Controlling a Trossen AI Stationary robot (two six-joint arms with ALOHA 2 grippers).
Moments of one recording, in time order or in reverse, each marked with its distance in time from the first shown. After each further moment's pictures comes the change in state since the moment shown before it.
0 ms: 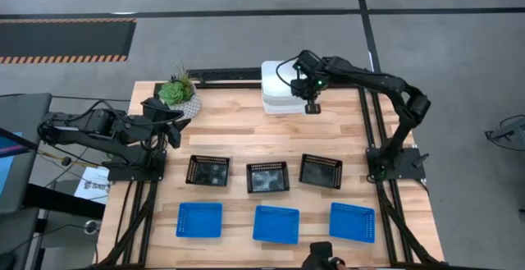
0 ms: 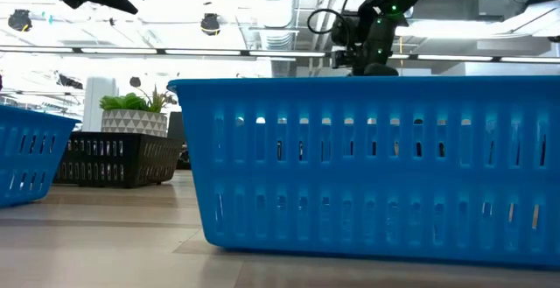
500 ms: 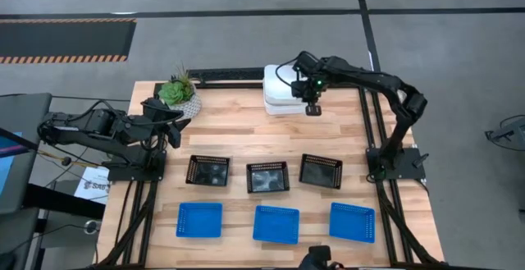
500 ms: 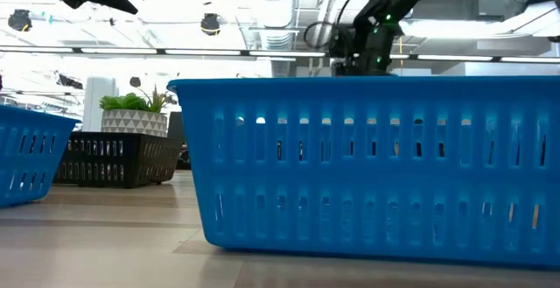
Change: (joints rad) left arm 0.000 0.000 0.000 0.000 0.001 0.000; right arm 0.001 0.047 0.002 -0.050 -0.056 0.028
